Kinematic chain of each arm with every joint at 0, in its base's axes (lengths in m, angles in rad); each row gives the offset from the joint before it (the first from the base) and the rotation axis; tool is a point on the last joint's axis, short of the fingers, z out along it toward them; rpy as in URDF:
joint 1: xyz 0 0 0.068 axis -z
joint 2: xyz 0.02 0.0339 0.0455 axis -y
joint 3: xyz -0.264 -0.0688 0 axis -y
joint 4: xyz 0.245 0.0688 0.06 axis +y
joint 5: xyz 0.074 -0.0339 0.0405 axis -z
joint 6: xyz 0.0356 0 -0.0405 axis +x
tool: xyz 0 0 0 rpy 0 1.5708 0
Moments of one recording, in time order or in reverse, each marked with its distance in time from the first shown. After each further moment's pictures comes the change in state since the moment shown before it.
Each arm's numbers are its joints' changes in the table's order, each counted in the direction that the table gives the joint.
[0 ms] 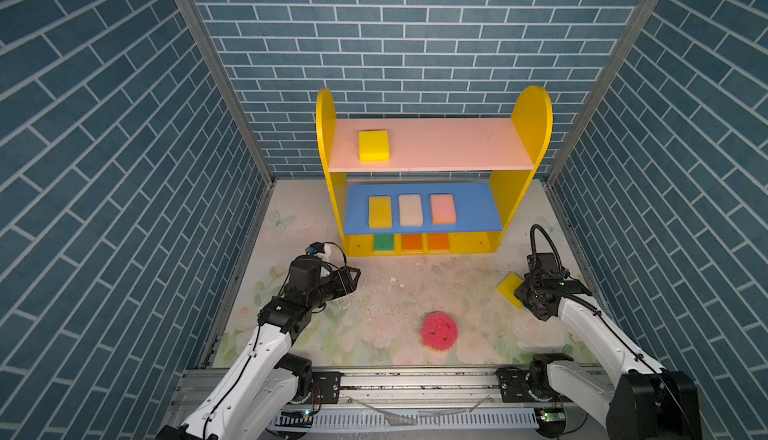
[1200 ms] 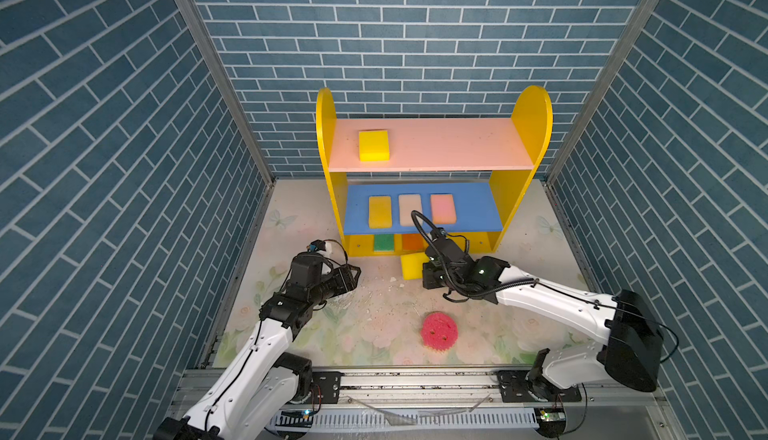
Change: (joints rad) left arm 0.002 -0.031 0.030 0.016 -0.014 0.013; right arm -0.910 -0.403 0.528 -0.203 0.047 -0.266
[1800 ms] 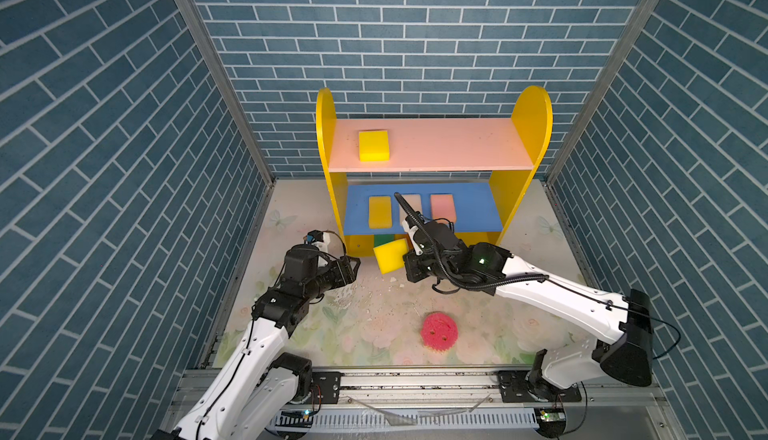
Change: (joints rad) left arm 0.000 0.010 0.143 0.071 -0.003 0.046; right arm -0.059 0.023 0.298 0.149 -0.037 -0.169
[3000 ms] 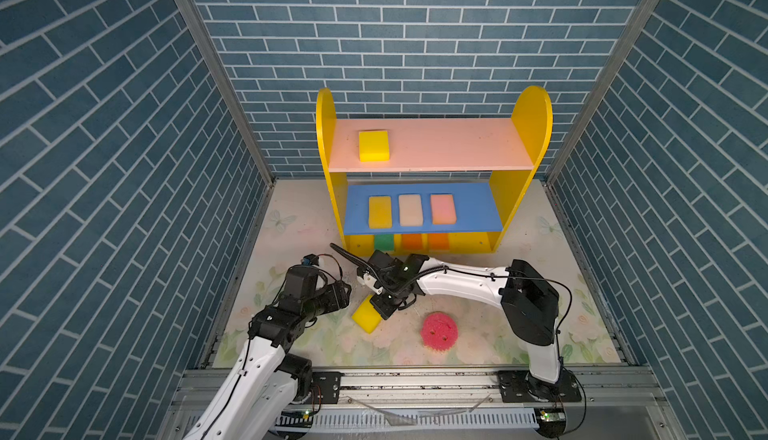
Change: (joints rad) left arm 0.000 0.123 -0.163 0.204 -0.061 0.018; right arm -0.071 -0.529 0.130 0.073 -0.343 -0.232
